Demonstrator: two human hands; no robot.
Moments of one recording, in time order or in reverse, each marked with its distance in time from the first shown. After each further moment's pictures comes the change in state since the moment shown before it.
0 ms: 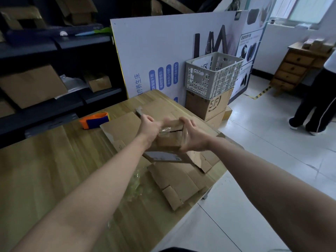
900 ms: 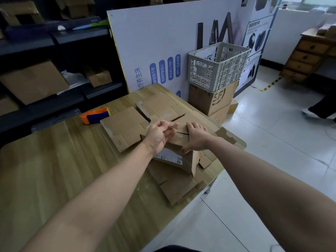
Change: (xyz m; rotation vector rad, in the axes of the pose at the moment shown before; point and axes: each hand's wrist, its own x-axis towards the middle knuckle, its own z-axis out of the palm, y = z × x) left_hand -0.028 -0.021 0.042 -0.492 -0.260 -0.082; right_hand 0.008 0.042 0.012 -0.310 -0.023 0.150
